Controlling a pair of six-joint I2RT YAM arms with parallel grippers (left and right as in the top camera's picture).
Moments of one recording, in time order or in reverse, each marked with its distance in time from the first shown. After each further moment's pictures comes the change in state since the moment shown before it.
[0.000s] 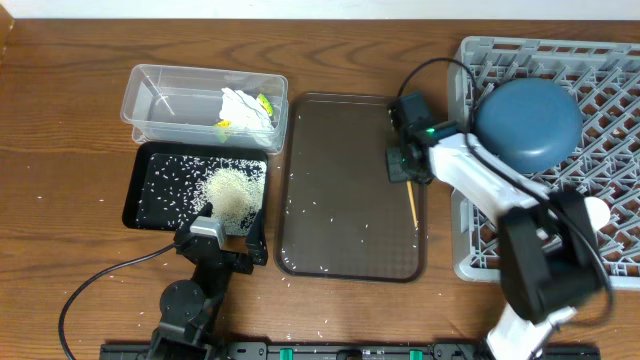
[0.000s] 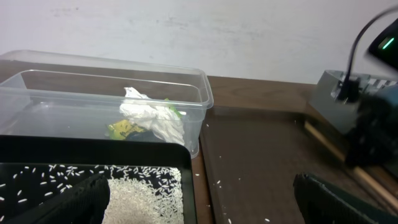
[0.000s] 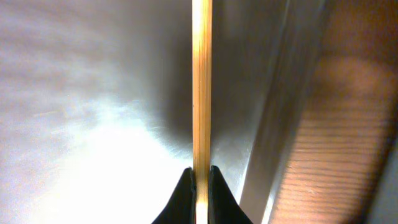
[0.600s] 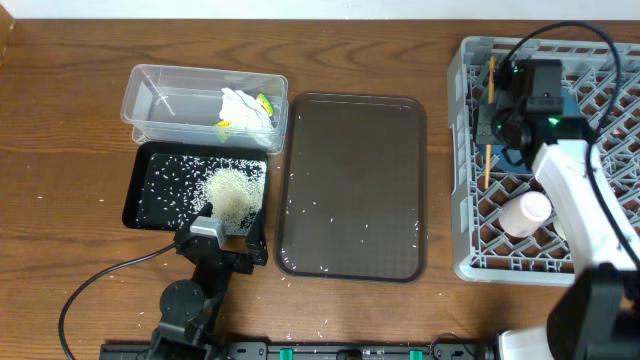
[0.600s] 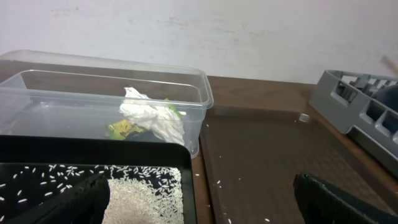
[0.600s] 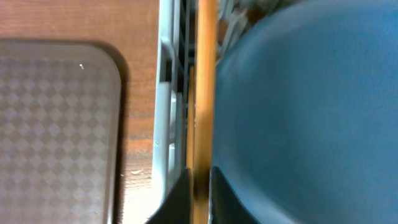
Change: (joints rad) left arm 0.000 0.000 0.000 0.000 0.000 0.000; right arm -0.369 -0.203 0.012 0.048 -0.060 -0.201
